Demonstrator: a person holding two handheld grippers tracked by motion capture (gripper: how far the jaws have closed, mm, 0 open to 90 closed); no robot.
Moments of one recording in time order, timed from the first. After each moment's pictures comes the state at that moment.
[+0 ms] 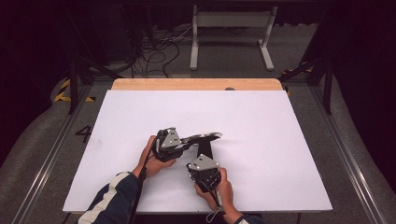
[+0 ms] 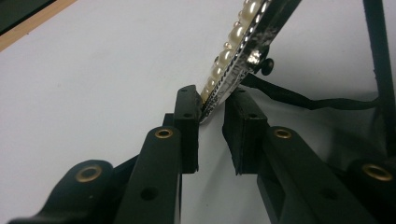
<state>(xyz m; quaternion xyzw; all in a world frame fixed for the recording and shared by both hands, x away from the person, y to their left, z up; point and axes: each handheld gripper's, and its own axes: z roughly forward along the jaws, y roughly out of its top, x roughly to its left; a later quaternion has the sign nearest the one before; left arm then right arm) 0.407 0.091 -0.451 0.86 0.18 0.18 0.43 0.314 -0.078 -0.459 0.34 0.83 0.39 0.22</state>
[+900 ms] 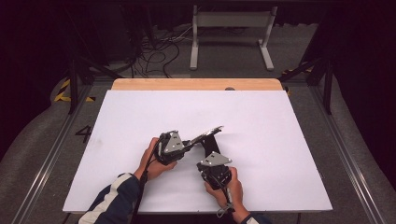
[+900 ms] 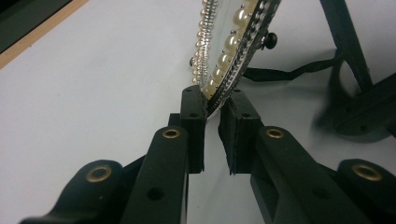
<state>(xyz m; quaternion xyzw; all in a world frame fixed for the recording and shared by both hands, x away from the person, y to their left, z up) 0.396 0.085 -0.450 0.87 0.16 0.20 0.42 0.322 -0.110 -0.462 0.38 0.82 0.38 0.19</state>
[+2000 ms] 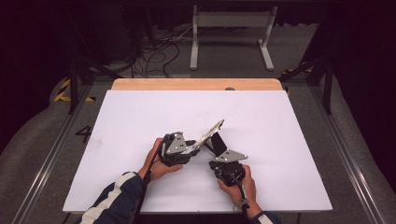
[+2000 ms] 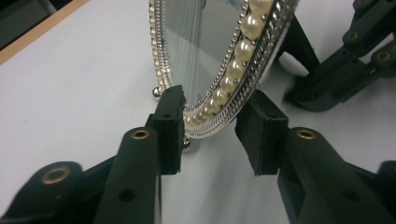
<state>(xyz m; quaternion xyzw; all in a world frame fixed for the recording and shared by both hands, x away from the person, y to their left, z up) 0.396 0.073 -0.449 0.86 0.14 0.17 0.45 0.330 -0.150 -0.463 0.39 0.82 0.38 0.18</state>
